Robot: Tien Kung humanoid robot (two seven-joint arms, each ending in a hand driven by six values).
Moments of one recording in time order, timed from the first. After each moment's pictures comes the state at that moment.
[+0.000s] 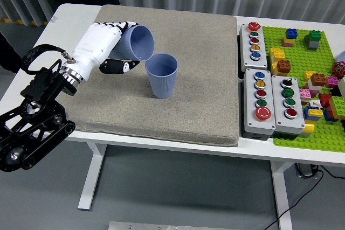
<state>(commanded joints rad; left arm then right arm) -0.52 0.42 -0.89 -1.36 2.12 0.25 0.09 0.24 -0.11 1.11 0.18 -1.31 -0.02 -0.25</state>
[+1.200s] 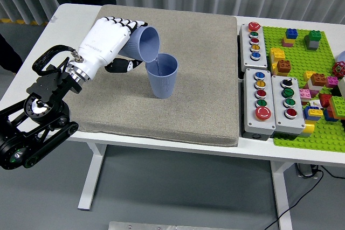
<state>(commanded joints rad) -0.57 0.44 -0.83 -1.38 2.27 0.27 0.14 0.25 -0.11 1.12 0.18 -1.31 -0.02 -0.25</state>
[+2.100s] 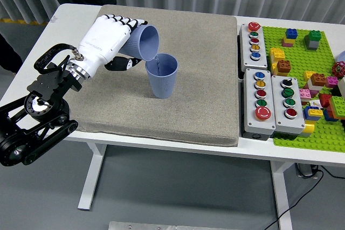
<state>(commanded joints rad) -0.60 0.45 -0.78 -1.36 2.27 0.29 0.16 0.25 -0.11 1.12 0.18 -1.31 -0.02 -0.25</state>
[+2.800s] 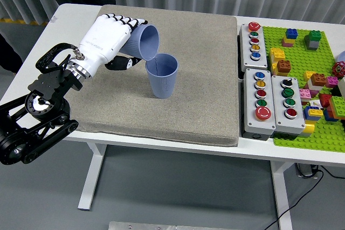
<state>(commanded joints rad) -0.63 0.47 -0.74 -1.35 2.27 0.29 0.19 0.25 -0.11 1.12 0.18 -1.31 -0.02 -0.25</state>
